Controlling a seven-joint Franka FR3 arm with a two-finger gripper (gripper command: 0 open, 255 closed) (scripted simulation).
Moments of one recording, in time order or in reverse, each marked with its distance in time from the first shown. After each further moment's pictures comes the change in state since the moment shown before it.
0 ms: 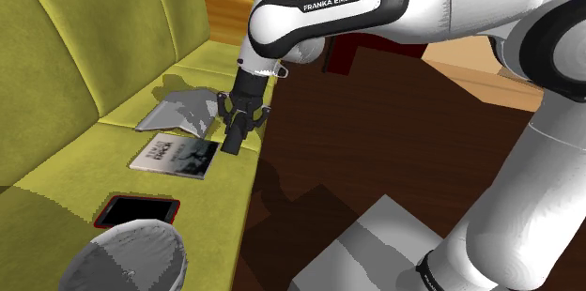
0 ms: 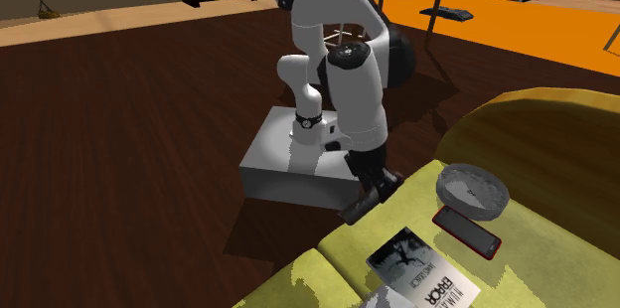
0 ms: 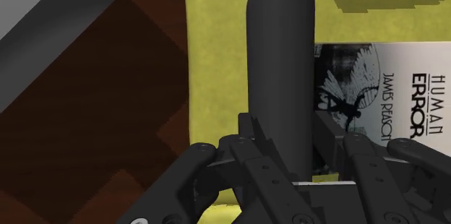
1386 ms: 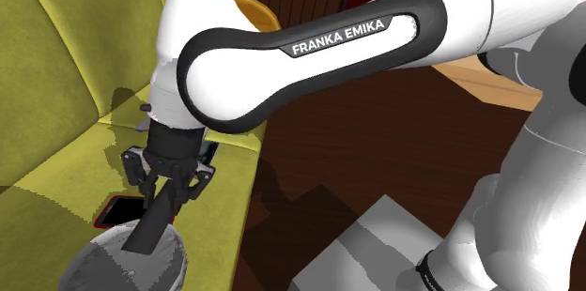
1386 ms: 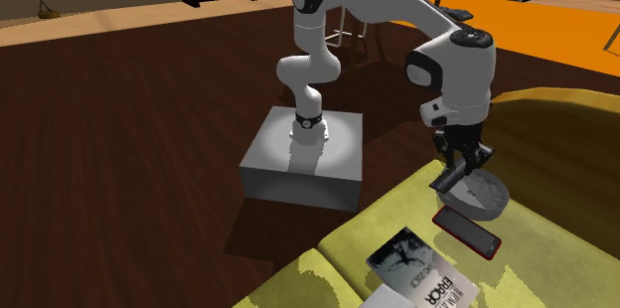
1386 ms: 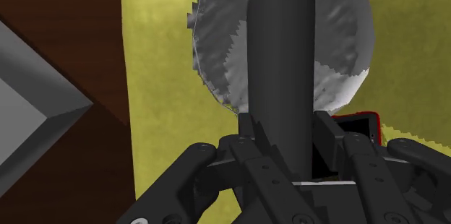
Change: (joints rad) arm 0.263 0.028 0.176 -0.009 -0.072 0.138 0.450
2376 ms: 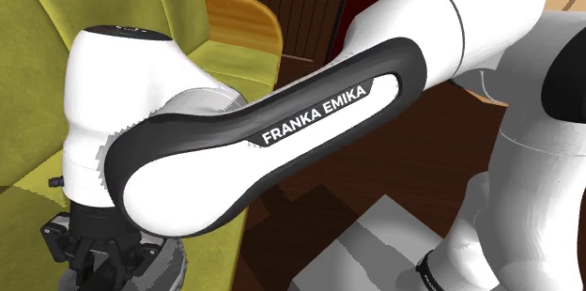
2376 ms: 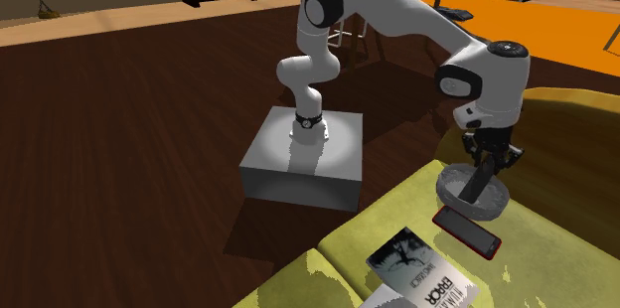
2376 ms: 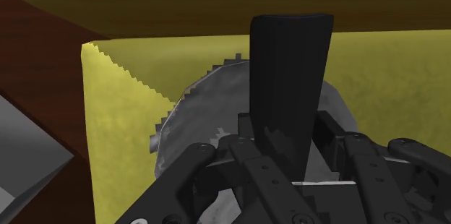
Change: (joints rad) arm 0.171 0.160 0.026 0.092 -0.141 0.095 0.249
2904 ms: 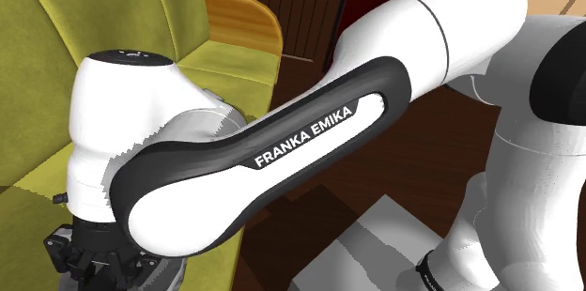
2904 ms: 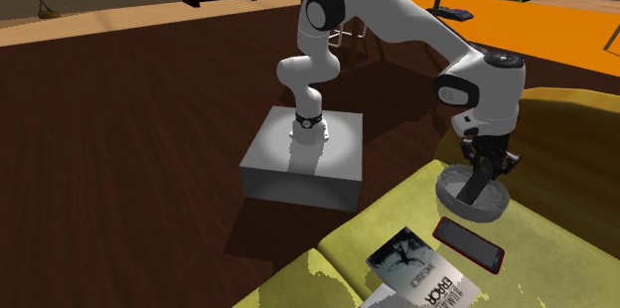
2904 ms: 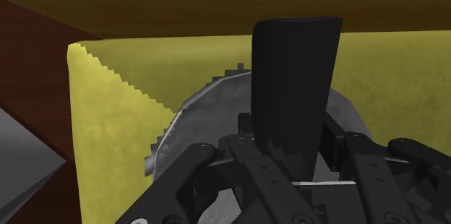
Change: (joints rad) arm 0.011 0.031 -0.006 -0.021 -0.016 0.056 0.004
